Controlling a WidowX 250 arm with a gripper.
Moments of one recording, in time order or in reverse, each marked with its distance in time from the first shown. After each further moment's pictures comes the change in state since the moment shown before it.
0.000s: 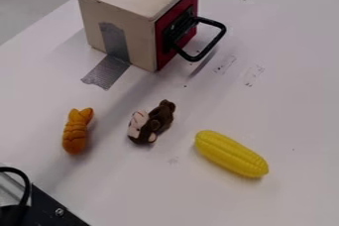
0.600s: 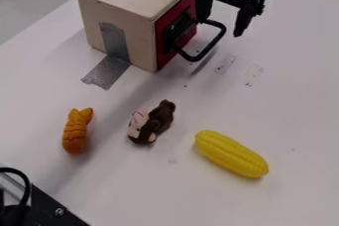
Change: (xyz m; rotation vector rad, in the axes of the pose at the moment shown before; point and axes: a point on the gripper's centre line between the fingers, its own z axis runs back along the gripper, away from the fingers) arm -0.015 -0.001 -0.054 0.009 0.085 0.005
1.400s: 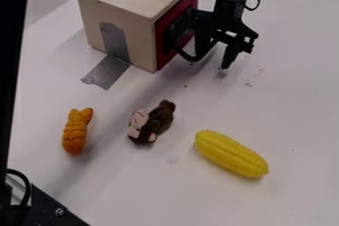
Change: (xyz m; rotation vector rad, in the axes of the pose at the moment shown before) arm -0.002 -0.004 -0.055 0.015 0.042 -0.013
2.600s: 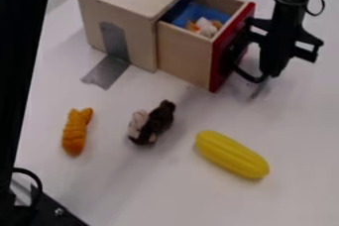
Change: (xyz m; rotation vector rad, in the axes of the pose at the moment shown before) arm -0.003 -0.087 0.023 -0.108 -0.010 -0.069
